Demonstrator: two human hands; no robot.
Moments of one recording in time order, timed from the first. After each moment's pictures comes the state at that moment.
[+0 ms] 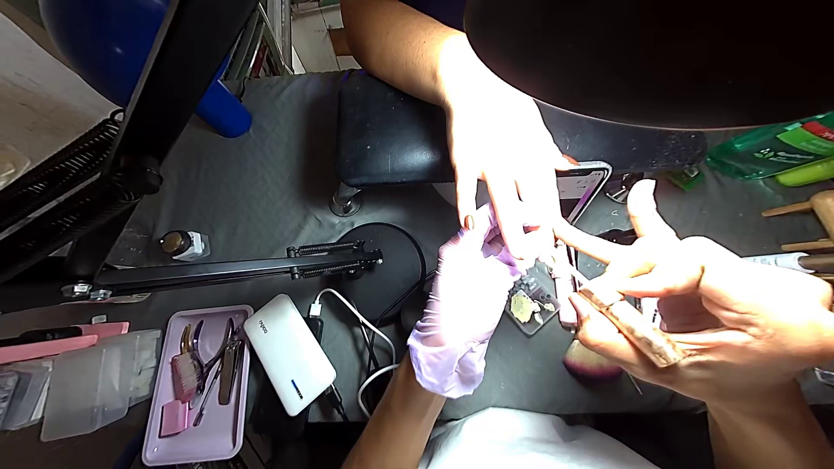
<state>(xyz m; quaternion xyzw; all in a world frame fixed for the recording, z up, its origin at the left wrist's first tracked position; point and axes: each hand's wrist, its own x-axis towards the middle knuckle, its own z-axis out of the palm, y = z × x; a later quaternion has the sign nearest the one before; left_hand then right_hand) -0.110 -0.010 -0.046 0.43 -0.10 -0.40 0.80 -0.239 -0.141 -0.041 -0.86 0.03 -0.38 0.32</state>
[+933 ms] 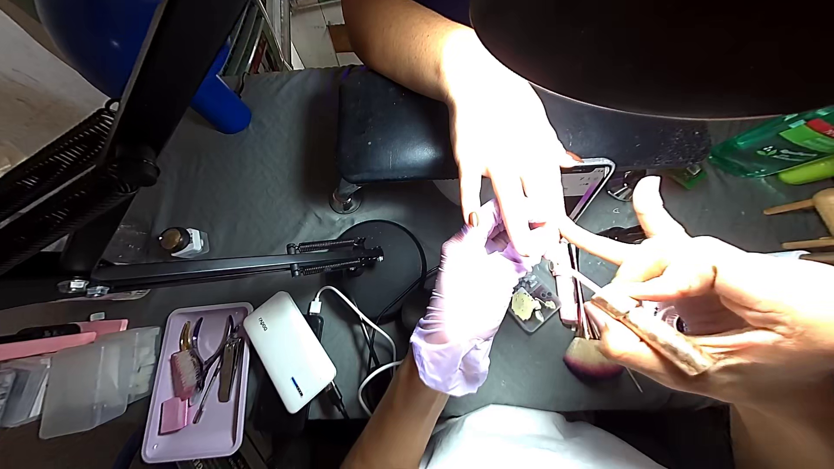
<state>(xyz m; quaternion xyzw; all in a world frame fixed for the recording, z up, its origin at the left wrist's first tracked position) -0.111 -0.010 -0.049 0.42 -0.11 -0.40 0.80 -0.246 -0.151 -0.038 -0.87 0.00 -0.35 0.36</state>
